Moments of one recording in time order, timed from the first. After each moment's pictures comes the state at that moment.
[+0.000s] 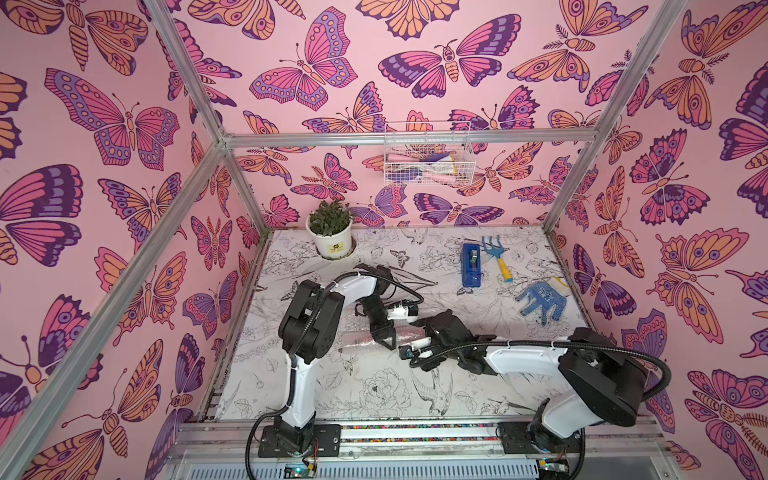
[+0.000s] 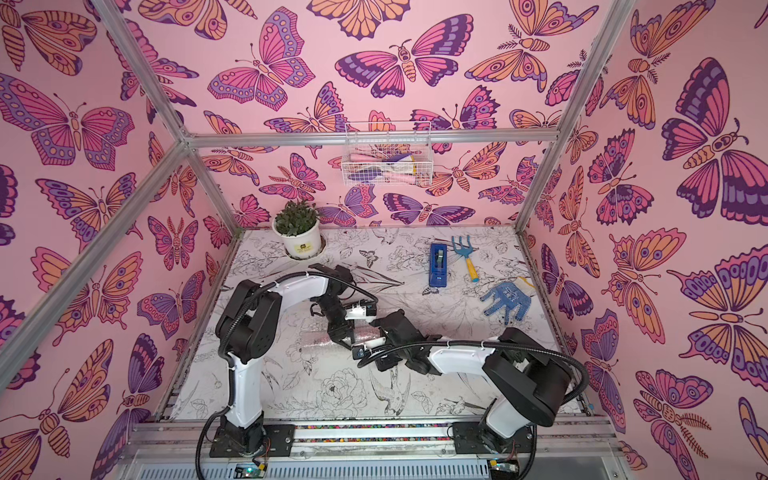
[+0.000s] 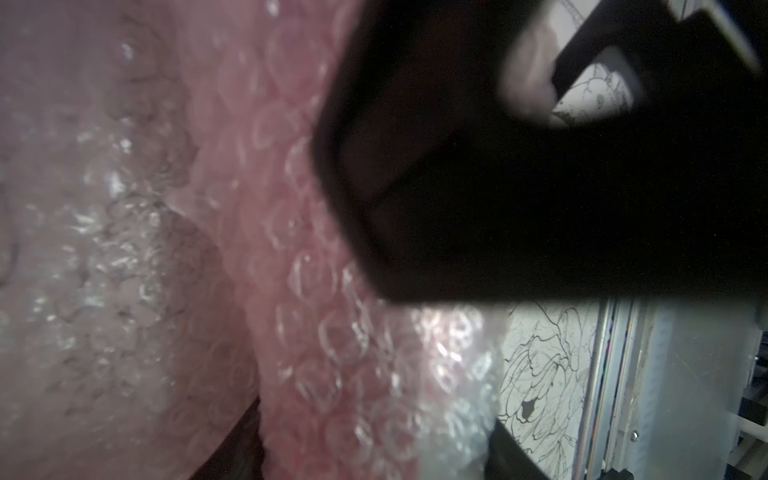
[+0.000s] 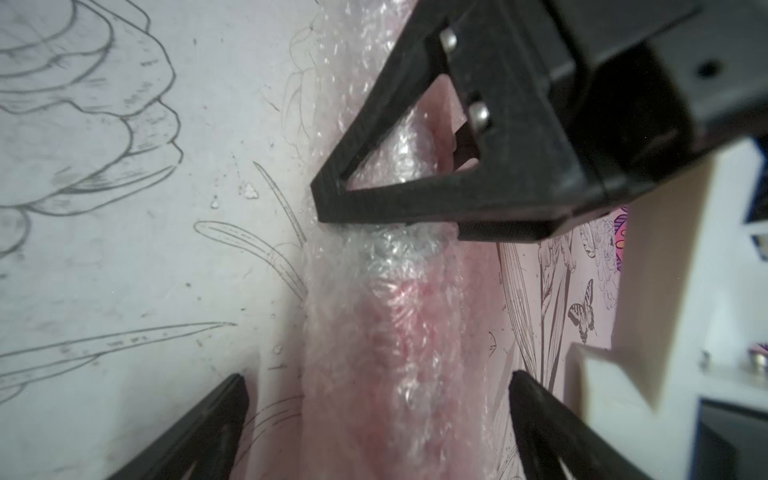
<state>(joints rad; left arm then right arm) -0.50 2.09 1.45 -1.13 0.54 0.95 0.89 1.59 0.66 0.21 -0.02 -0.97</state>
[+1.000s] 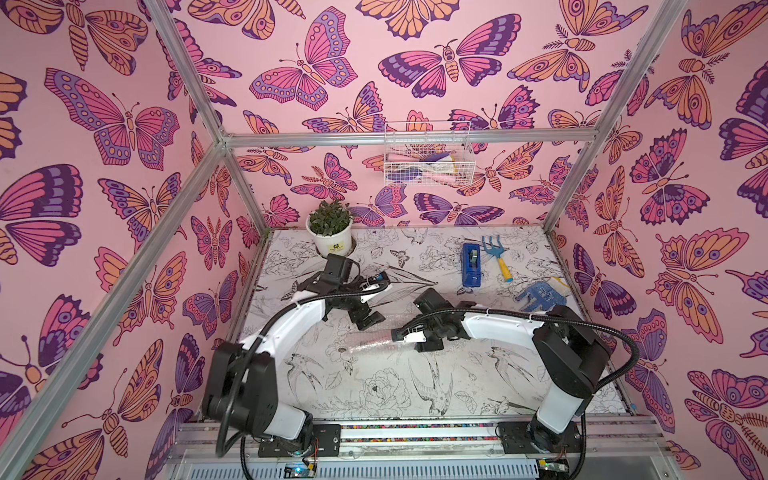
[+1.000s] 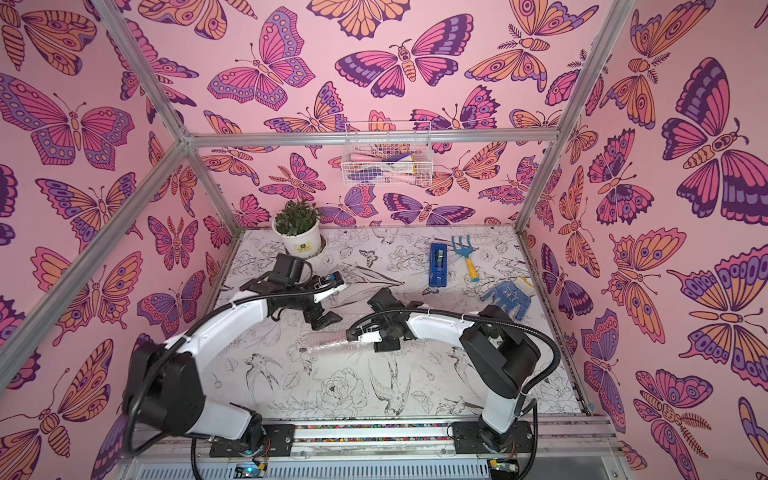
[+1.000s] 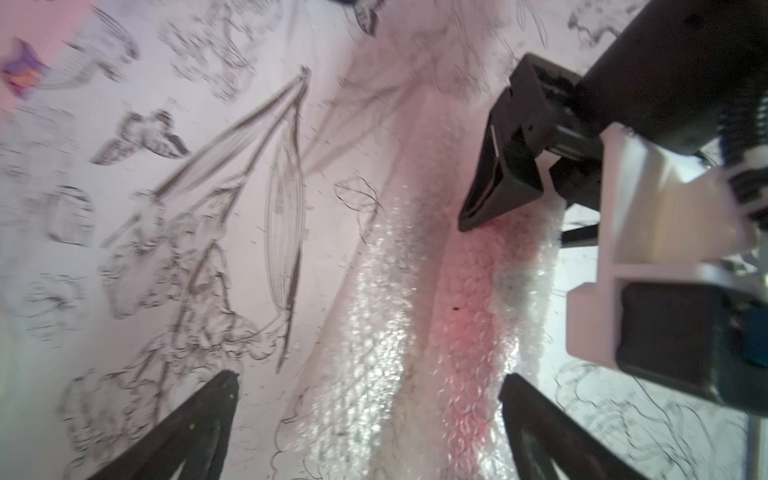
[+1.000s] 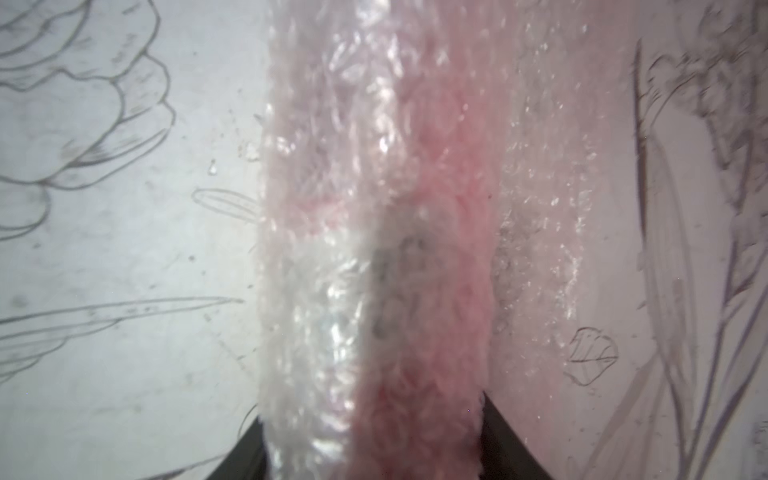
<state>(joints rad) -0.33 1.39 0.99 -0.52 0.47 0.71 0.78 1.78 1.07 -0.48 -0.20 -0.90</state>
